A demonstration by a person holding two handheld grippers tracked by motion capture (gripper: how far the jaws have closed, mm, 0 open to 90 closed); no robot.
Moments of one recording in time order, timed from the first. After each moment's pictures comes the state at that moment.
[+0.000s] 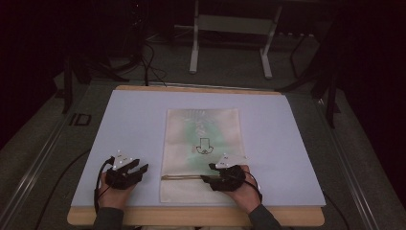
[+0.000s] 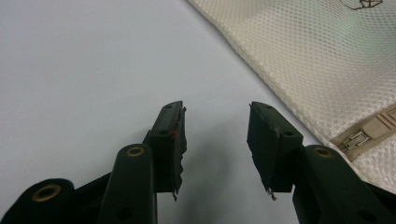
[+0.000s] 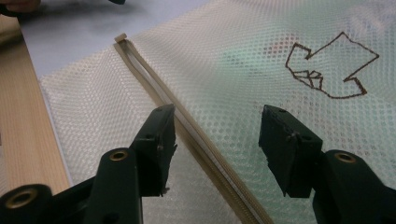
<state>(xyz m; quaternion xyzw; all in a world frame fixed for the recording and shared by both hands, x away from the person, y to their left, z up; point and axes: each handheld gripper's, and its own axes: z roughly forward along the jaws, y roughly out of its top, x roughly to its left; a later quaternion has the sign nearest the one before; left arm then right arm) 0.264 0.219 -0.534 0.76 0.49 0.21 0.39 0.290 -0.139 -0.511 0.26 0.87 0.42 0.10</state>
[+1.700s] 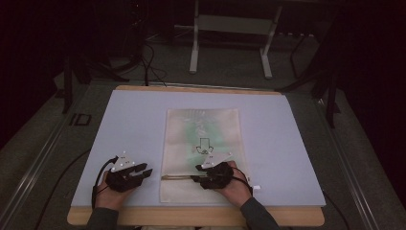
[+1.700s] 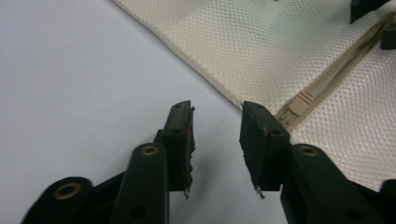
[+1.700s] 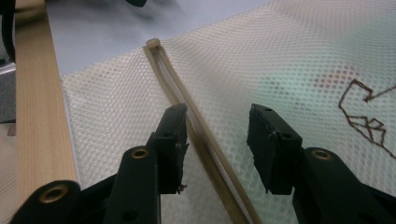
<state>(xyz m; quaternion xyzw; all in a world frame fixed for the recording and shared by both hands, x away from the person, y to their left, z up) 0.261 0.218 -0.526 0.81 0.39 0.15 0.41 0.298 -0.105 -0.508 0.19 0.89 0.40 0.08</state>
